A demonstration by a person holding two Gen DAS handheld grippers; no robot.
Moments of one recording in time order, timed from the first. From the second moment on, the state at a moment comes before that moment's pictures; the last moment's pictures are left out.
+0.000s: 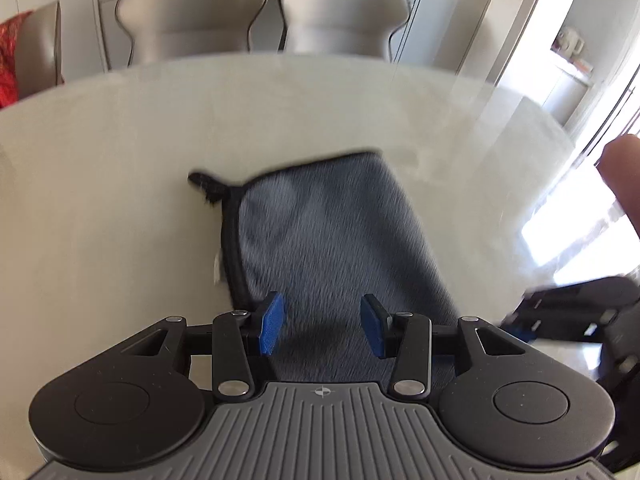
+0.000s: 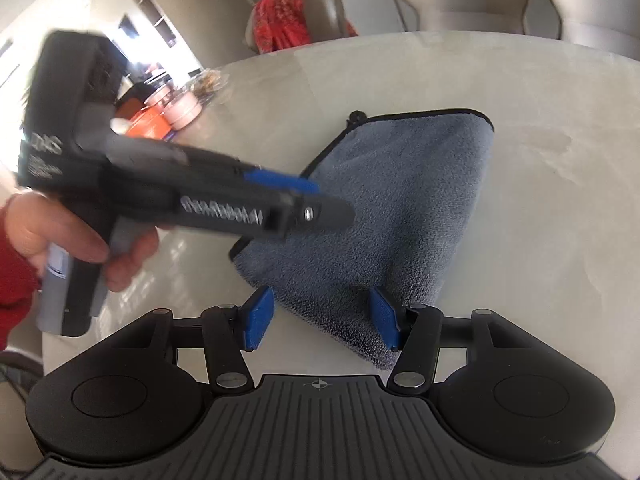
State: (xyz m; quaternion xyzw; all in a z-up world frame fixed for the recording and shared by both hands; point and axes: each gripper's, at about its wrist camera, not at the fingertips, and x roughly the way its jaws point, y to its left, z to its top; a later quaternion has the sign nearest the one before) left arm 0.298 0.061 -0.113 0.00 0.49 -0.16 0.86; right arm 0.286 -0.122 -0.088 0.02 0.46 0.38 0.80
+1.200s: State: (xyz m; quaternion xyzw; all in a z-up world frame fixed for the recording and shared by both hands) left arm 0.255 0.041 -0.105 0.02 0.47 -0.11 0.87; right arm 0.346 -0.117 -0.094 -0.04 0.38 0.37 0.84
